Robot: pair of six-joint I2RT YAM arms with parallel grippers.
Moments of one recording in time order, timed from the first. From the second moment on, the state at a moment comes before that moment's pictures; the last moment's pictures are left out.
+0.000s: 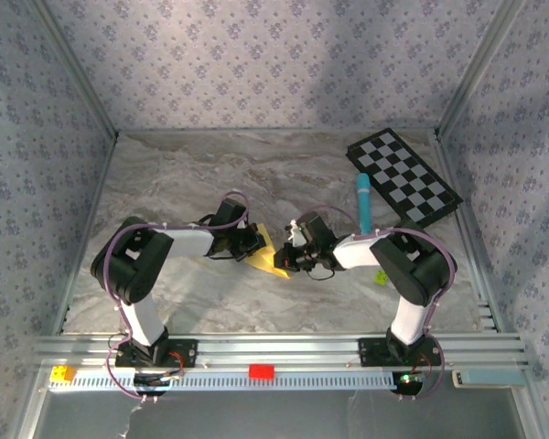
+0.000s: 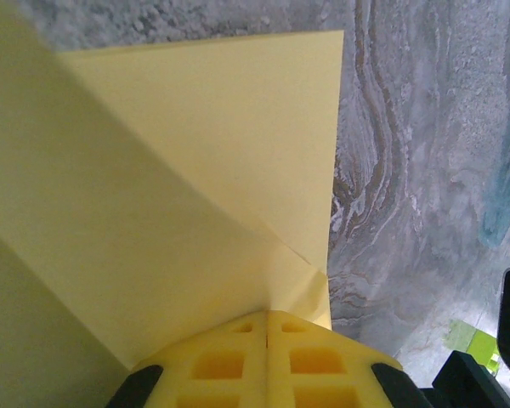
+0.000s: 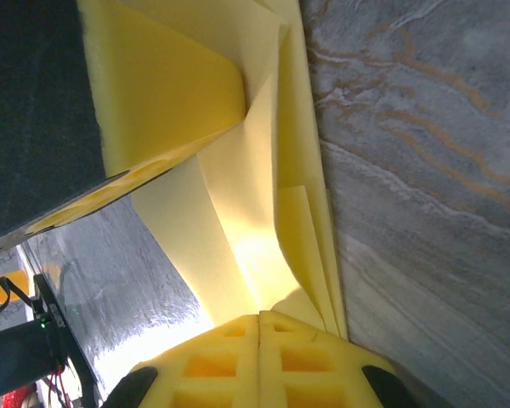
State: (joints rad) left arm -0.58 1.76 0.81 0.02 0.38 -1.04; right arm 0.69 1.77 0.72 0.20 -0.56 0.77
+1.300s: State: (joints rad) left arm -0.65 1.67 0.79 0.02 0.37 -1.03; right arm 0.70 1.77 0.71 0.22 -0.54 0.82
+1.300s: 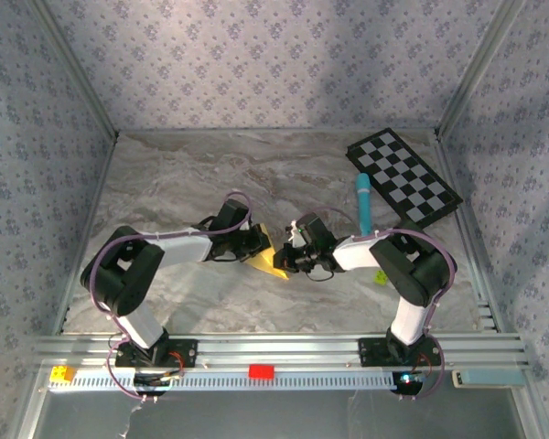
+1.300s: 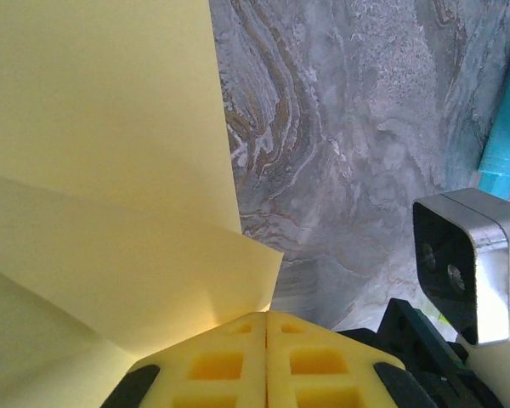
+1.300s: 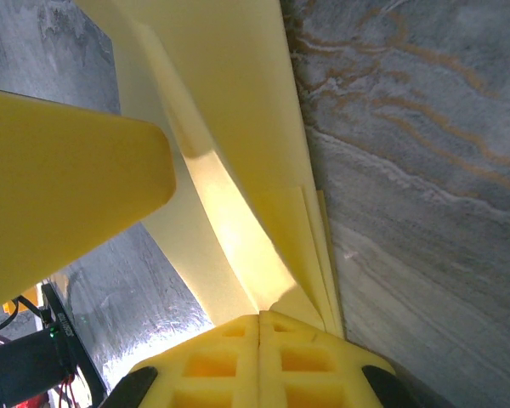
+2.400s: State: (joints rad) left arm -0.40 1.80 0.85 -0.04 0.49 -0.83; right arm 0.72 1.77 0.72 0.21 -0.51 0.82
